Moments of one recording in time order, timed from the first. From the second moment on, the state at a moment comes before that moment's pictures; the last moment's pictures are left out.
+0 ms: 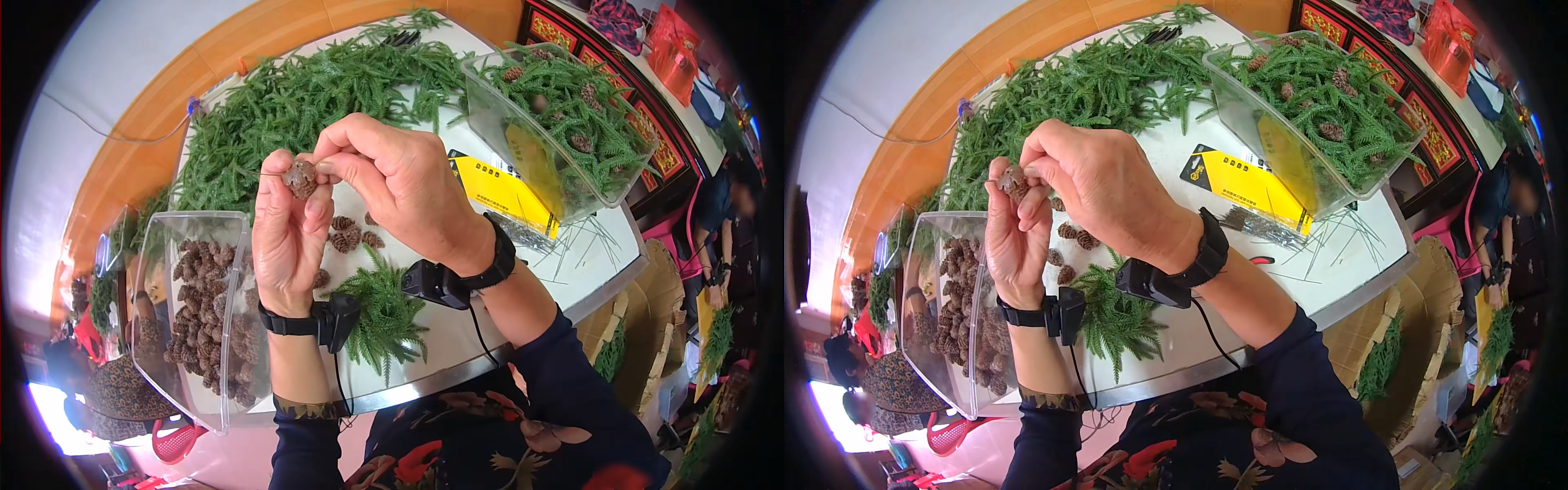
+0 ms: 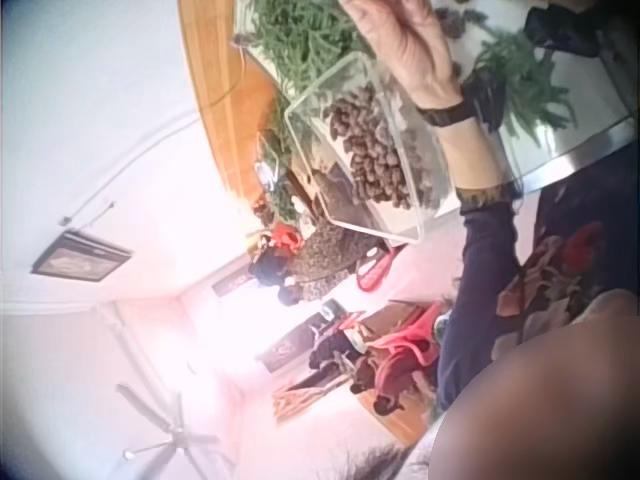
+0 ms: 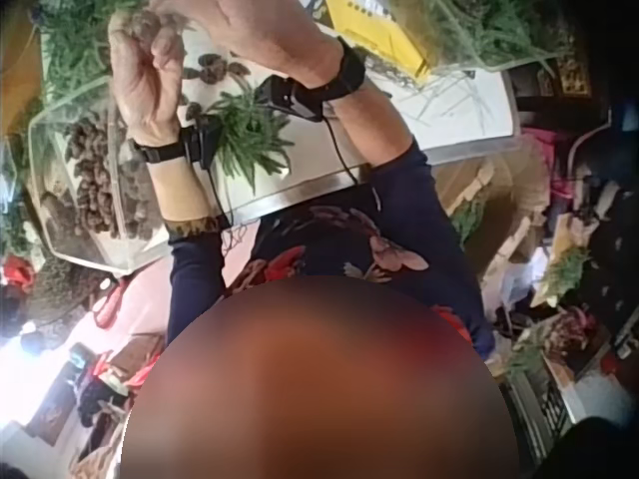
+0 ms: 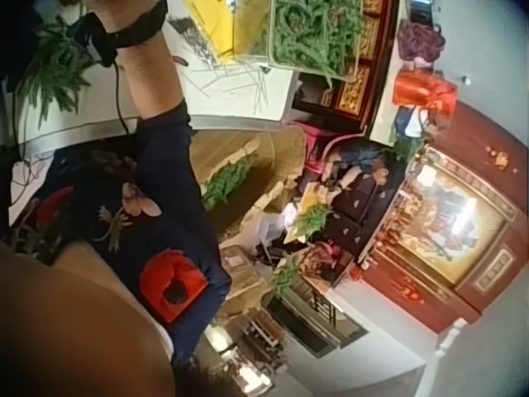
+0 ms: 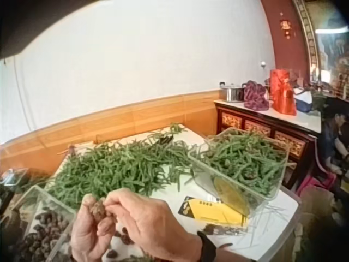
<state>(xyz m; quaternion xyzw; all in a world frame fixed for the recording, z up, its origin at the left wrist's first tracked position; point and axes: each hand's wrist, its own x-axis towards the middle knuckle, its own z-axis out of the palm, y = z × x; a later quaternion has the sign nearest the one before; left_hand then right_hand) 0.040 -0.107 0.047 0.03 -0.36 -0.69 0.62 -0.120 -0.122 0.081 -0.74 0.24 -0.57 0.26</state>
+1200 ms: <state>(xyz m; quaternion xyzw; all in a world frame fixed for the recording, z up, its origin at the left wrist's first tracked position) 0.042 -0.101 0.059 0.20 -0.41 -0.63 0.63 -0.134 -0.131 0.085 -0.65 0.25 -0.46 0.54</state>
